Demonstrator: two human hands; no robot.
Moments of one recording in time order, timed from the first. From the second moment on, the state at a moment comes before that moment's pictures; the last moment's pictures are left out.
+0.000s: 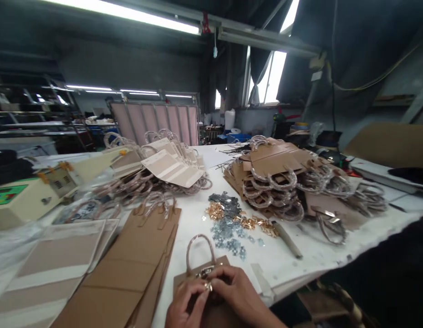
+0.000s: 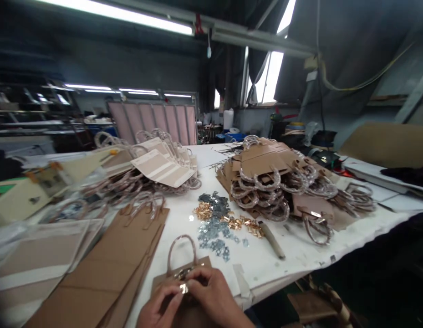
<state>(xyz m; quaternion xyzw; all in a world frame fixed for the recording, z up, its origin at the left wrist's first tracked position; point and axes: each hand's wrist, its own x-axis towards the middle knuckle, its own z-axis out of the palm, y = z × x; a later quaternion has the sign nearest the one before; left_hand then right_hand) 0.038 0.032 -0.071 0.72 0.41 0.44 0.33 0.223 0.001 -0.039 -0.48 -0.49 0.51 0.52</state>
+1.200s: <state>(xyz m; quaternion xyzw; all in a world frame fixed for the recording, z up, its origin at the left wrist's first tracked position) 0.051 0.007 -0.059 0.60 0.48 0.44 0.46 0.235 -0.012 -0.058 -0.53 -0.61 0.40 0.44</state>
